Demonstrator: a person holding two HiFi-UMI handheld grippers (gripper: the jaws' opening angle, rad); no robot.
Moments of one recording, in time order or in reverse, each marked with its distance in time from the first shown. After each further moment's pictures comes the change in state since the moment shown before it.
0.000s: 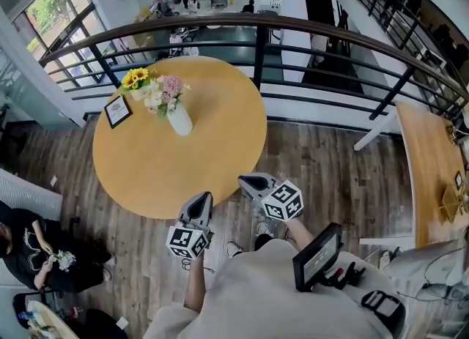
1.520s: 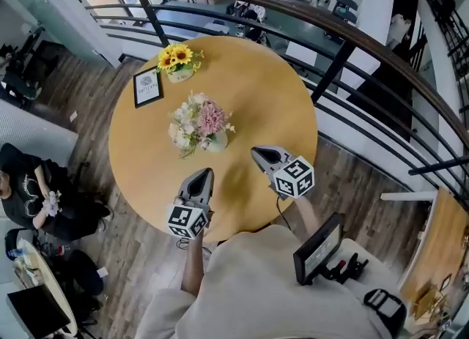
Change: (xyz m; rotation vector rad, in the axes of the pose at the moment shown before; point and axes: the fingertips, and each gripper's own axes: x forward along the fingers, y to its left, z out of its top) left arm 0.119 0.176 0.041 -0.083 0.019 0.337; right arm 0.193 -0.162 0.074 -0.014 0.129 0.265
